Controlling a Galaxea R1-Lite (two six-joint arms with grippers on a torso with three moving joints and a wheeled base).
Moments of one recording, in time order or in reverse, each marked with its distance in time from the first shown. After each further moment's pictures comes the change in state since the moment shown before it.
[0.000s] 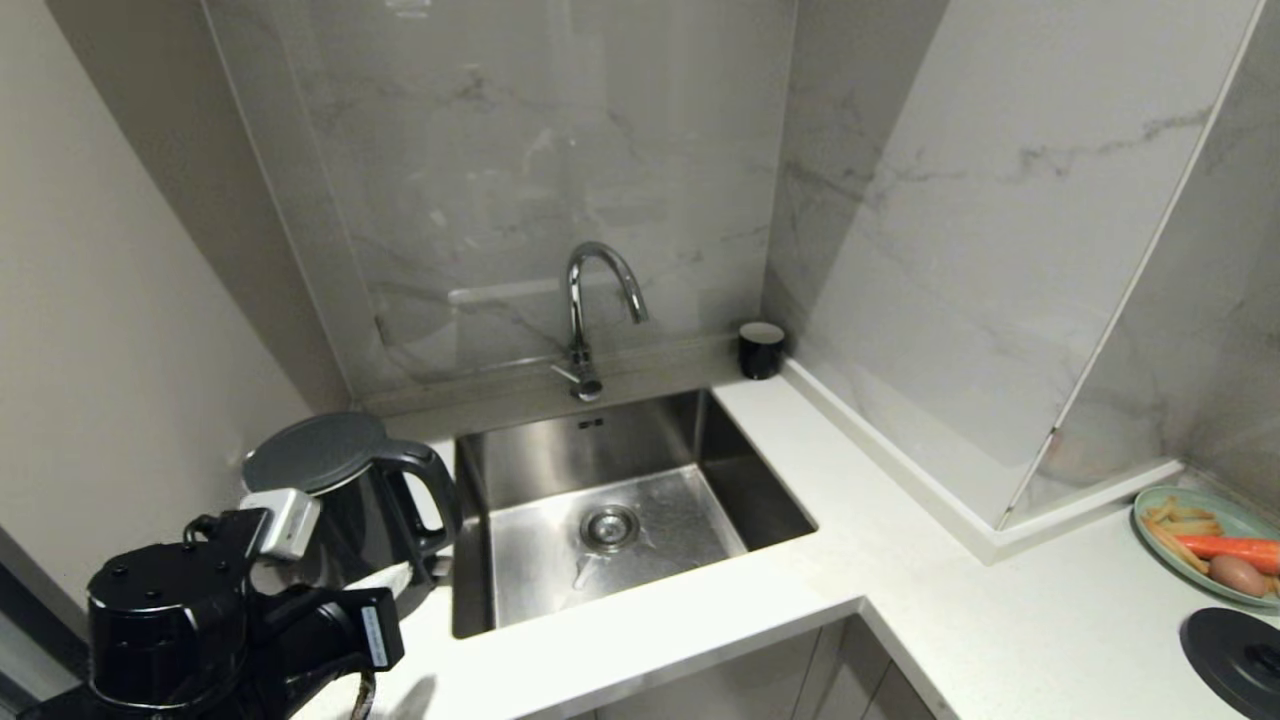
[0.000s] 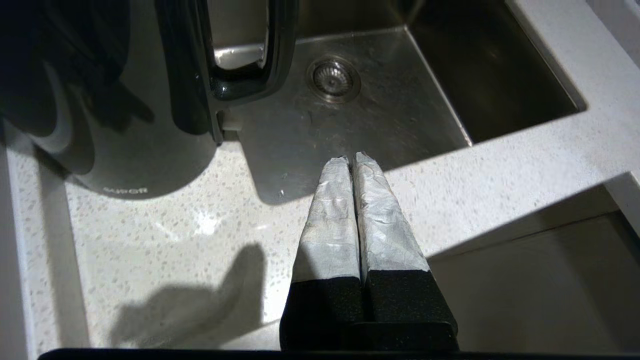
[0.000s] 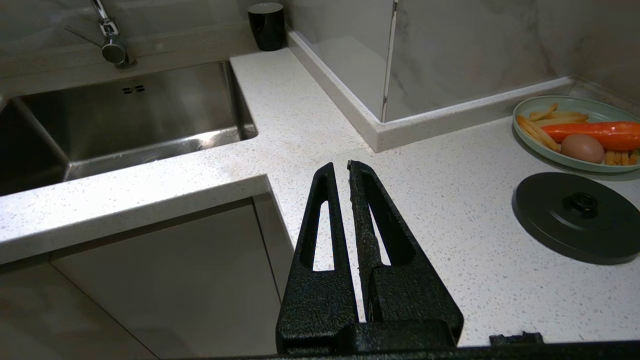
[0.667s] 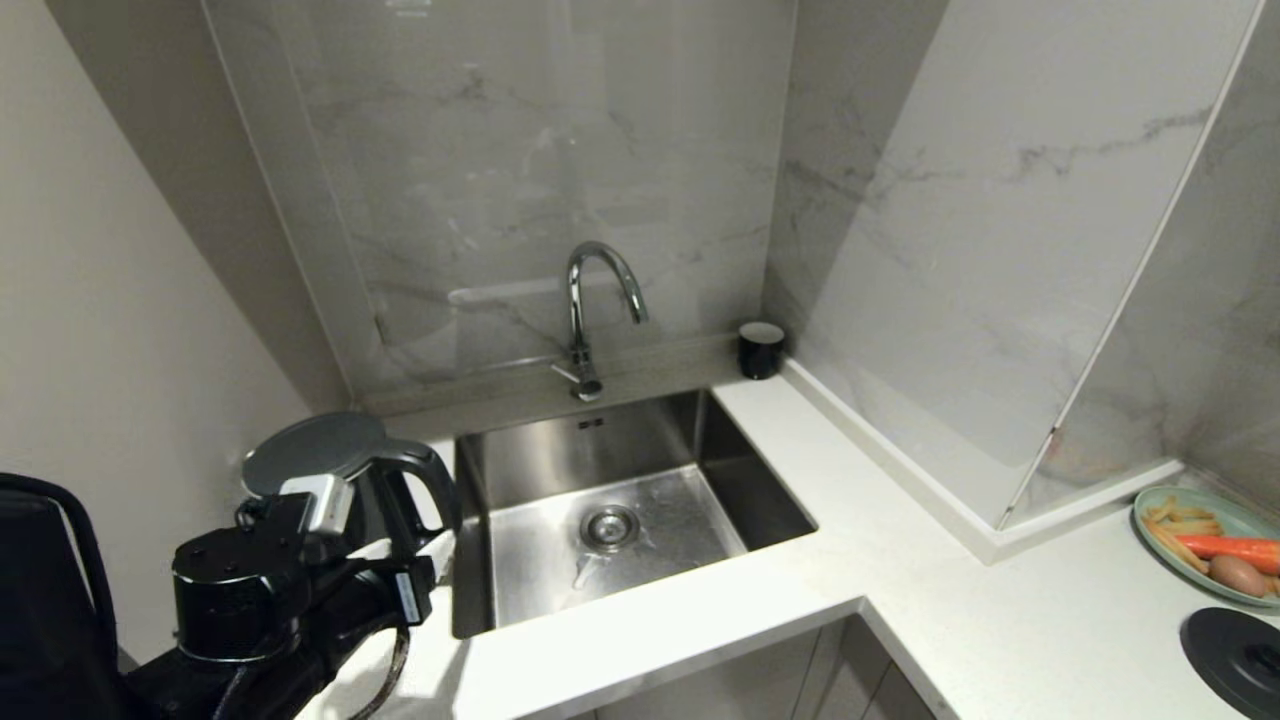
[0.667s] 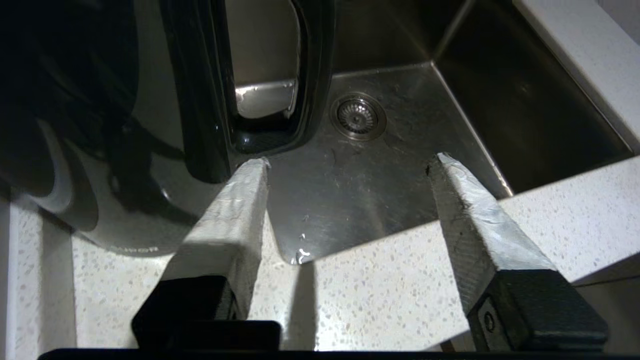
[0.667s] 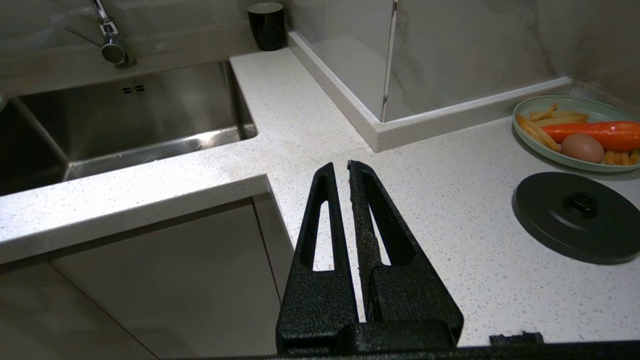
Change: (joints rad) left arm 0.071 0.277 -0.019 -0.328 0.015 0.063; right arm 0.000 0.000 0.000 0.000 0.000 0.000
